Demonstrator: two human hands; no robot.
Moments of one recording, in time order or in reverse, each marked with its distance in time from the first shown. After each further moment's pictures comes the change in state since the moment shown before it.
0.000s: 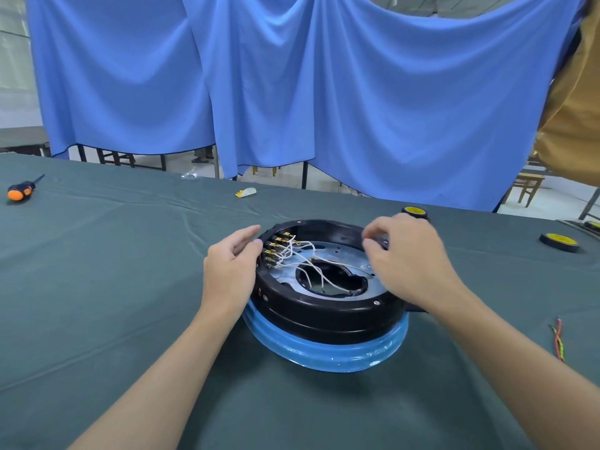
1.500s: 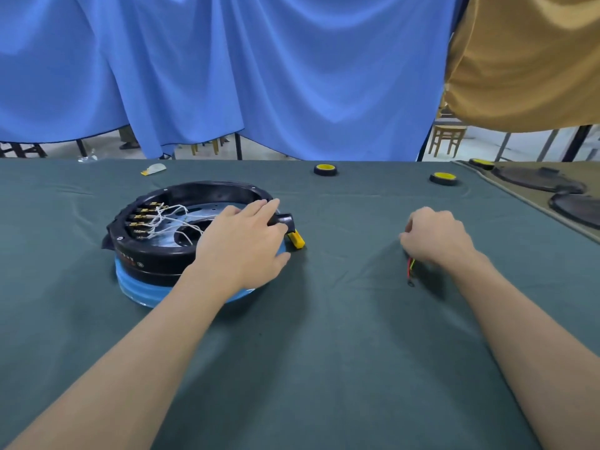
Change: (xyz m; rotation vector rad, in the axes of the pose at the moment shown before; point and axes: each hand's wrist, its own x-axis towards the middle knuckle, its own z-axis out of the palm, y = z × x) left_hand -0.072 0.047 0.119 1.479 -0.624 0.869; right_hand -0.051 0.196 -0.060 -0.289 -0.186 0.606
